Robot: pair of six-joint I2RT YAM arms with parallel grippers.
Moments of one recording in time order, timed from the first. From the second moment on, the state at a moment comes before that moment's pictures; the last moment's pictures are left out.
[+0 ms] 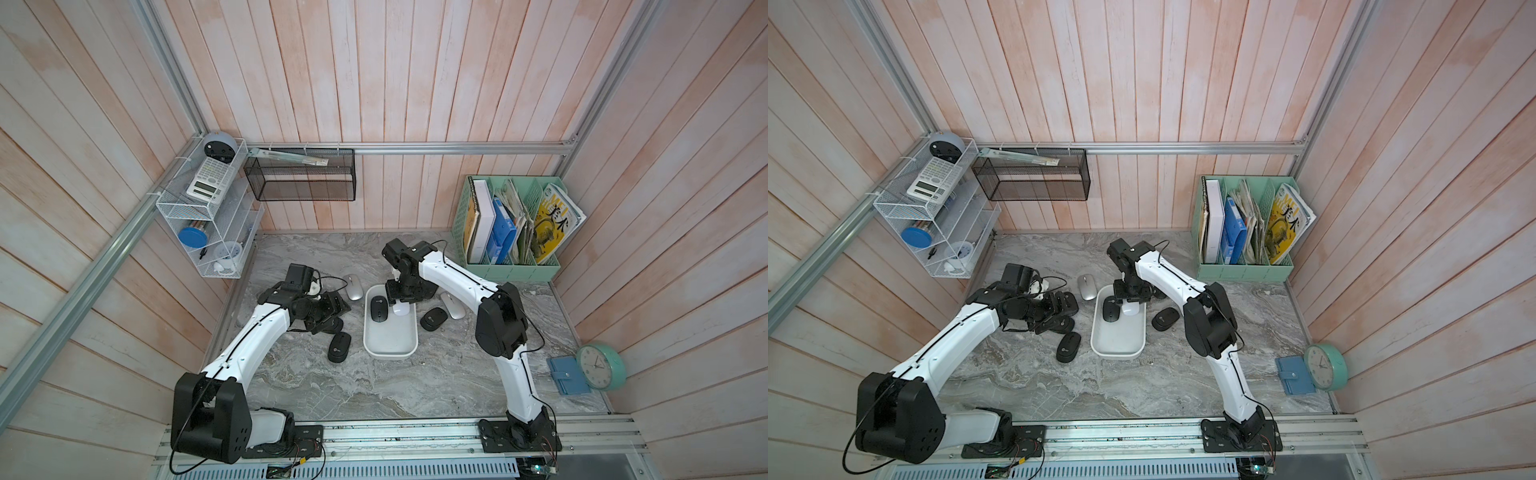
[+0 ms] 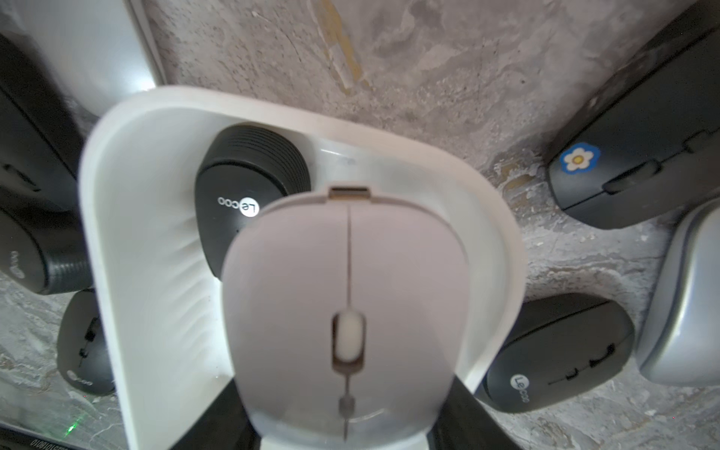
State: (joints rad) left arm -0.19 1.33 0.98 -0.77 0.47 -0.64; right arm 0.72 2.22 2.00 -1.21 -0.08 0.50
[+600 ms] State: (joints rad) left arm -0.19 1.33 0.97 -0.80 0.46 -0.62; right arm 0.72 2.36 2.07 -1.22 -0.09 0.53
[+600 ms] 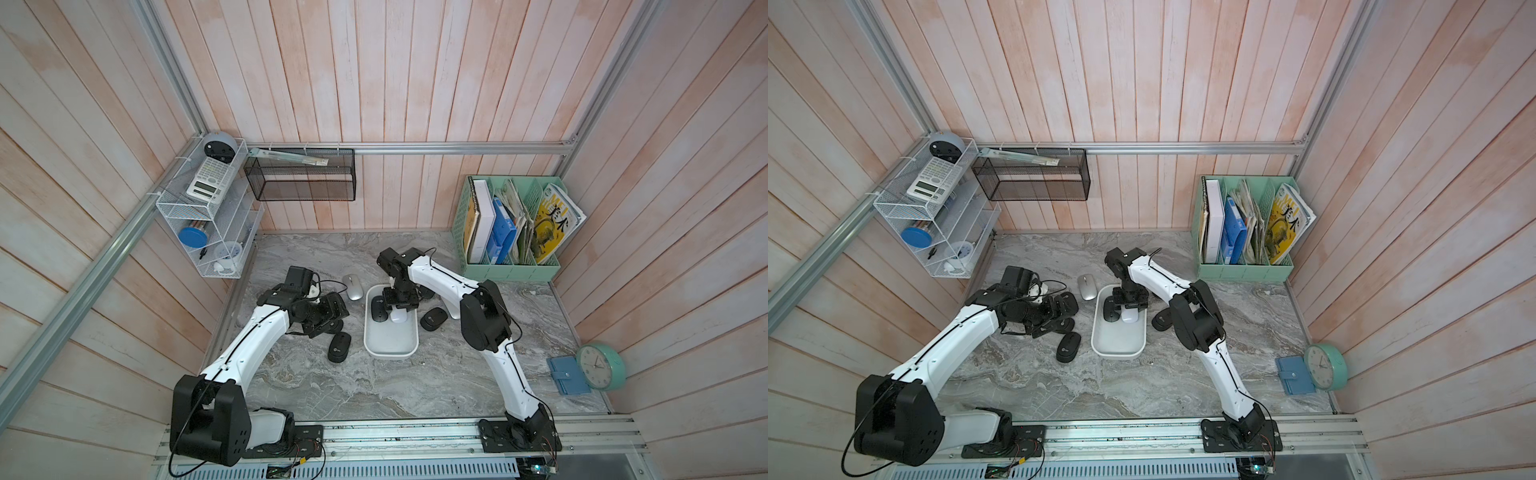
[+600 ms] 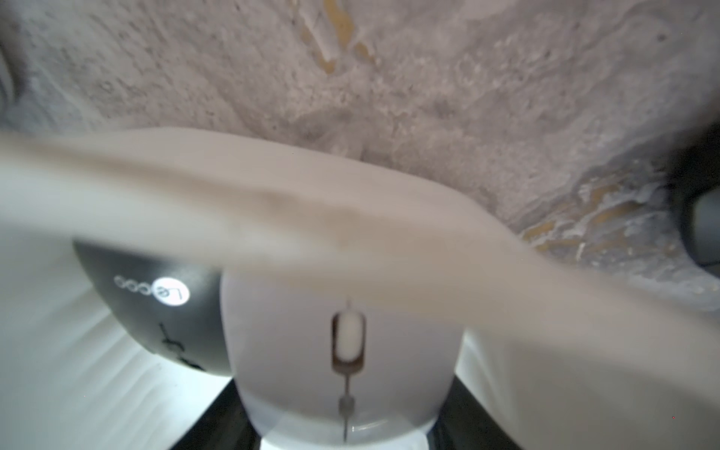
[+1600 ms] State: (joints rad) left arm -0.19 1.31 0.88 -0.77 0.49 -0.64; right arm 0.71 2.40 2.09 -1.22 -0.10 0.57
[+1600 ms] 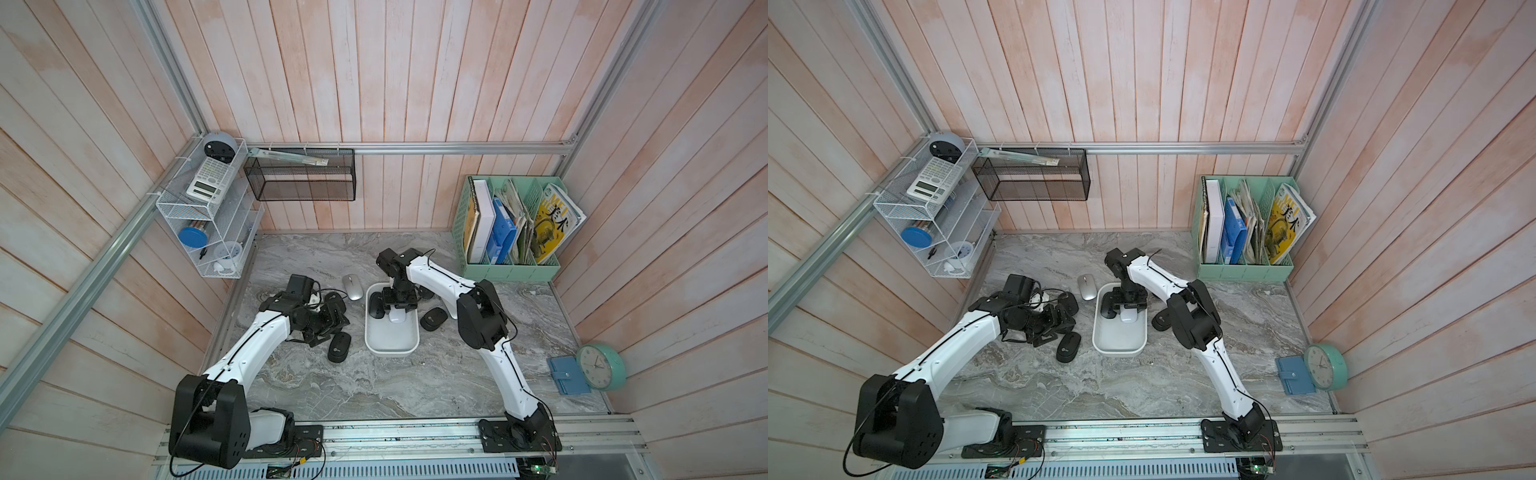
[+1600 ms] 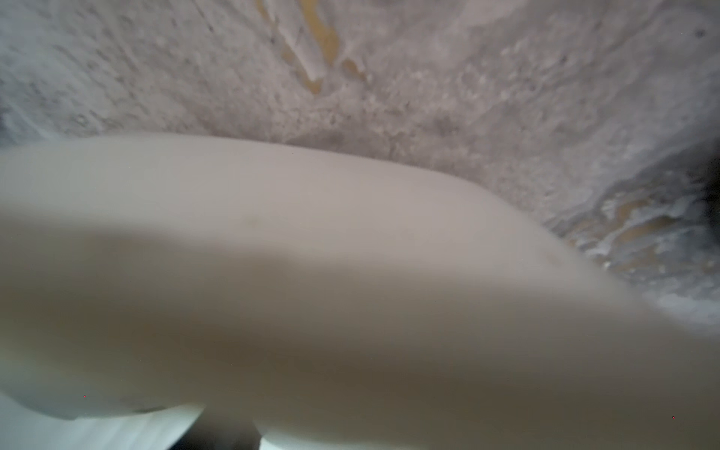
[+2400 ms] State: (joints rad) left arm -0.21 1.27 0.87 -0.77 0.49 -0.67; right arm 0.73 2.31 2.09 -1.23 -0.06 0.58
